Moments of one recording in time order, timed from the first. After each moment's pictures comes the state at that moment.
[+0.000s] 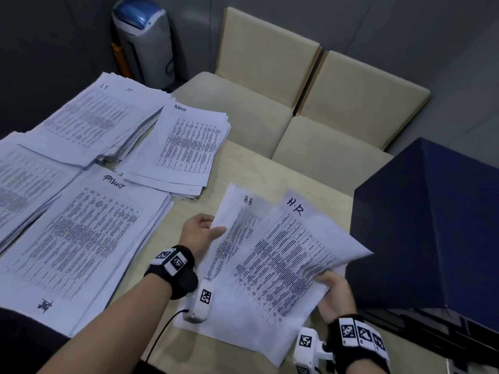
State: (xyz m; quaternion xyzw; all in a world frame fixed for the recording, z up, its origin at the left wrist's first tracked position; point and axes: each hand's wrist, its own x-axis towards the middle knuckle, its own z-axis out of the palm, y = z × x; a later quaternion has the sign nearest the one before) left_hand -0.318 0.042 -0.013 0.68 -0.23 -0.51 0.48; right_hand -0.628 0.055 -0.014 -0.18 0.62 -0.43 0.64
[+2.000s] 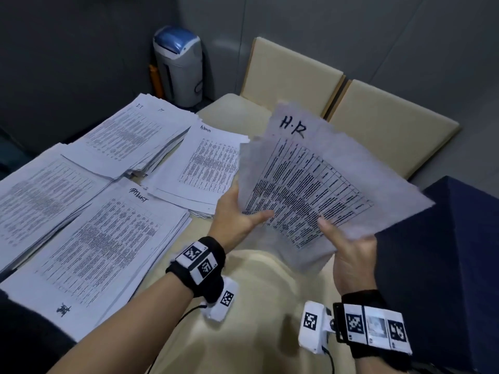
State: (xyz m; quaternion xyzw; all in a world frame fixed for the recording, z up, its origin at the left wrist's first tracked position) left_hand -0.327 0.000 0.095 0.56 -0.45 -0.38 0.58; right_hand -0.543 -0.012 0.137 -0.51 0.42 -0.55 0.51
